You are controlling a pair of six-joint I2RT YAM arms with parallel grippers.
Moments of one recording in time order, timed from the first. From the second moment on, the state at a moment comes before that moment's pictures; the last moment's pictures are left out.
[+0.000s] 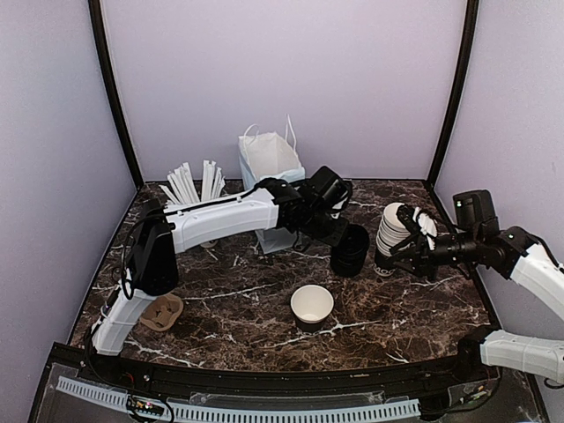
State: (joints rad) left arm -1.01 2.39 2.26 -0.70 -0.12 -0.33; right arm 0.38 0.83 0.71 -0.59 -0.60 -0.42
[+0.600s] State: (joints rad) left arm -0.93 2.27 2.03 -0.53 0.12 -0.32; right arm 0.44 0.91 0.75 -0.55 -0.43 -0.42
